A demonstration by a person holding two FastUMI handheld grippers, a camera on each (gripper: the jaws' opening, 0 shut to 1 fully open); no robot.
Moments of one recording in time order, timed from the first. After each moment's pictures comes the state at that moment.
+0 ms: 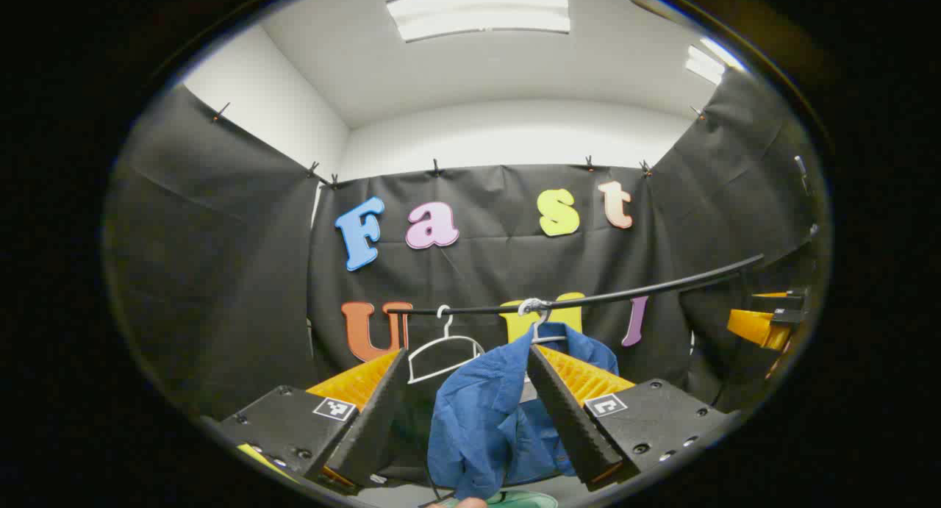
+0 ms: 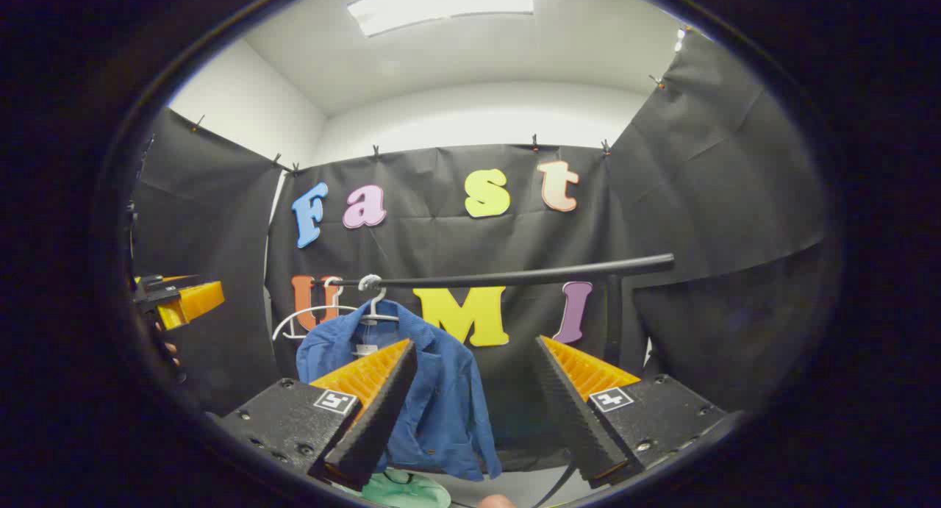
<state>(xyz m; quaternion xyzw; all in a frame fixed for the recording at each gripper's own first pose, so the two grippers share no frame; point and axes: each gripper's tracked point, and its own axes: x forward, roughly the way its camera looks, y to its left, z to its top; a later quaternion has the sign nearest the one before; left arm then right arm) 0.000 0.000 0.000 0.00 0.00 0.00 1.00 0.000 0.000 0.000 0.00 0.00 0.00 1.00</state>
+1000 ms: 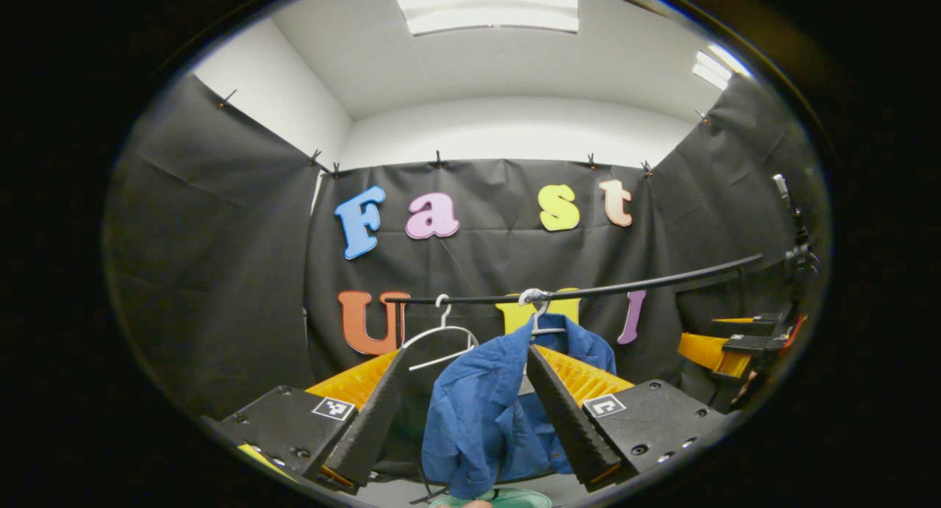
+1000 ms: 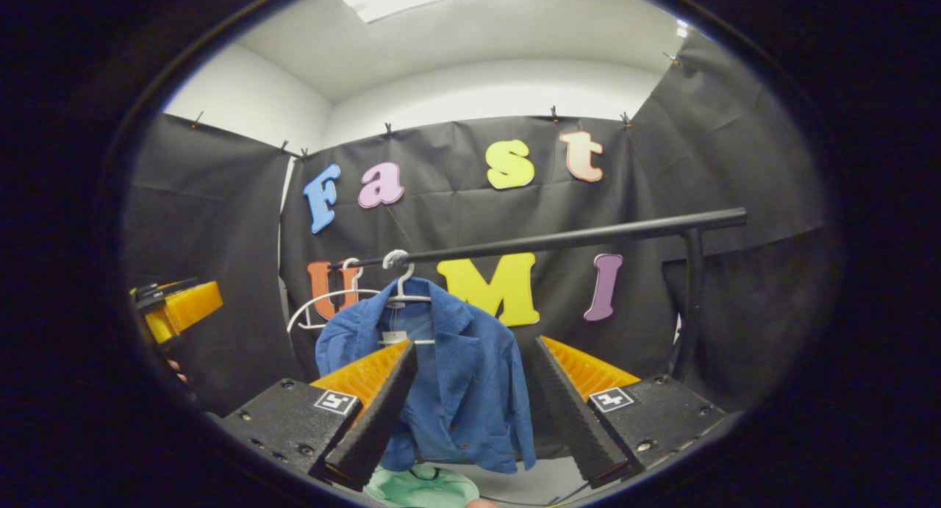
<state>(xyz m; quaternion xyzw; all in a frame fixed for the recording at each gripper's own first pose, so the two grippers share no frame) 0.003 0.000 -0.027 -0.03 0.02 -0.02 1.00 0.041 0.055 -0.049 0.03 0.06 0.01 1.00</state>
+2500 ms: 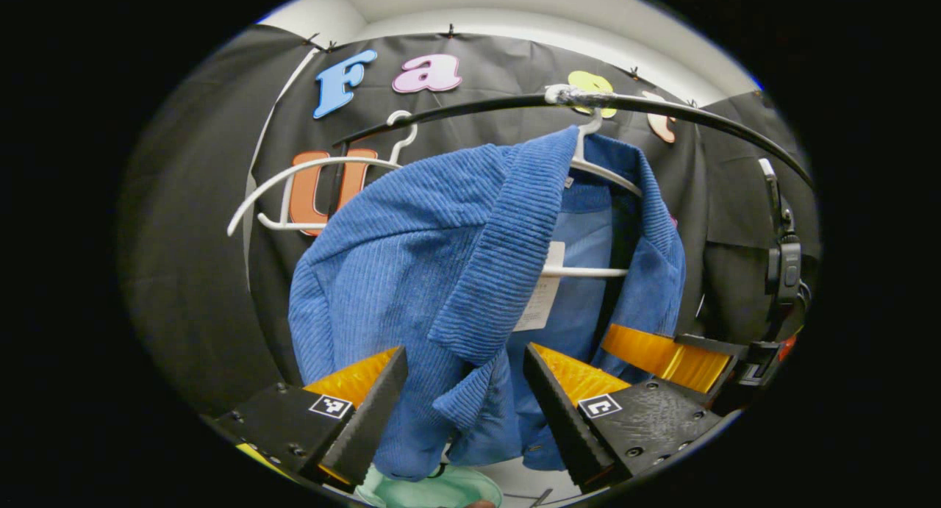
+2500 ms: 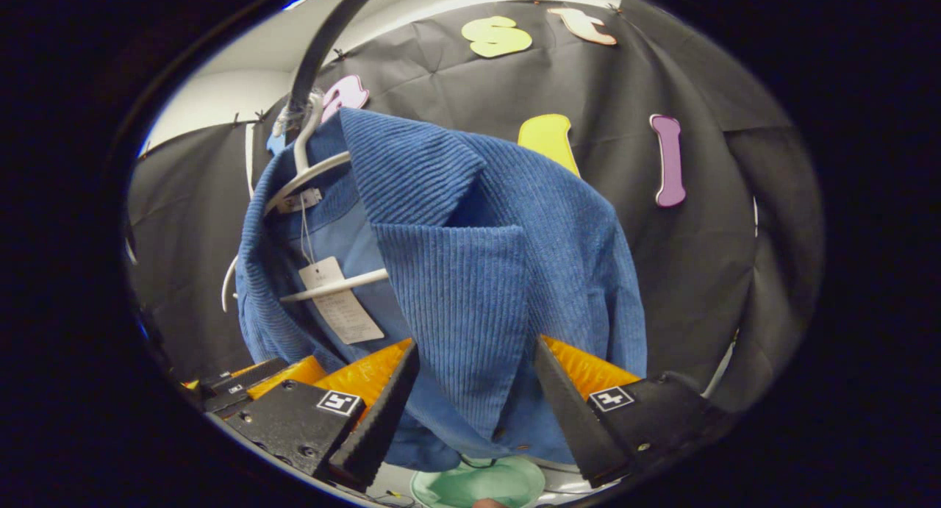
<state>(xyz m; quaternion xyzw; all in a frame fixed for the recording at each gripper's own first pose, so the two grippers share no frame) 0.187 -0.066 -0.257 -0.11 0.20 -0.01 0.97 0.263 0.102 -0.231 0.14 0.23 0.08 0.96</state>
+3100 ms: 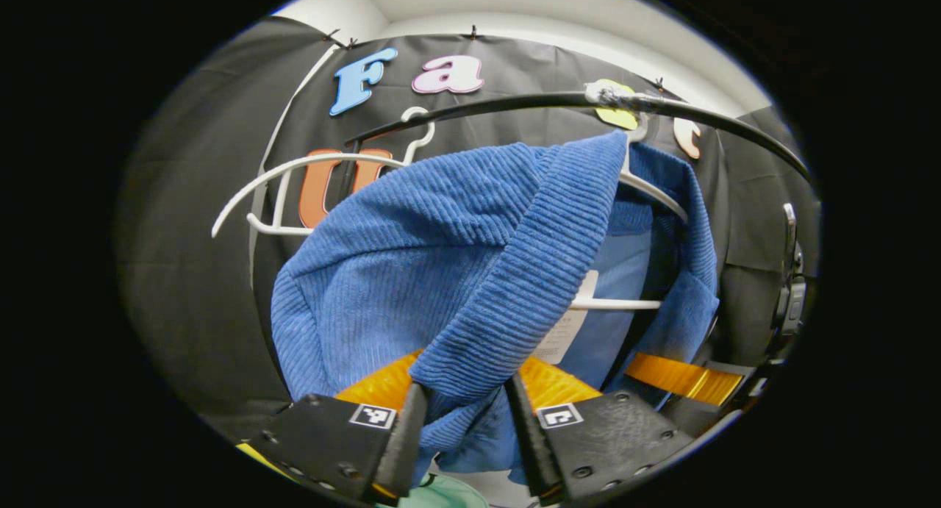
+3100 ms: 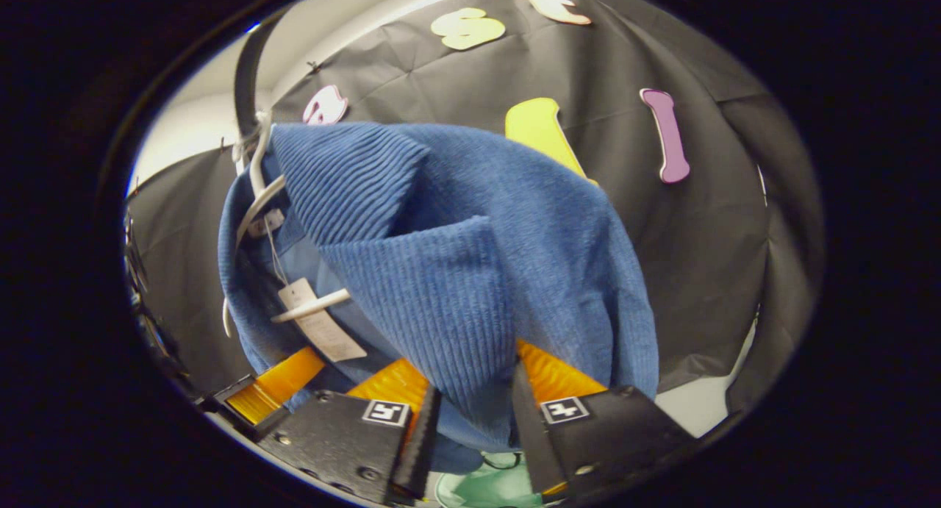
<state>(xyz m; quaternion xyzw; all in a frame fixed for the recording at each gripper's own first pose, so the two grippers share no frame) 0.218 -0.053 -0.250 -0.14 0.18 0.02 0.97 0.283 0.071 -0.233 0.20 0.23 0.08 0.95</state>
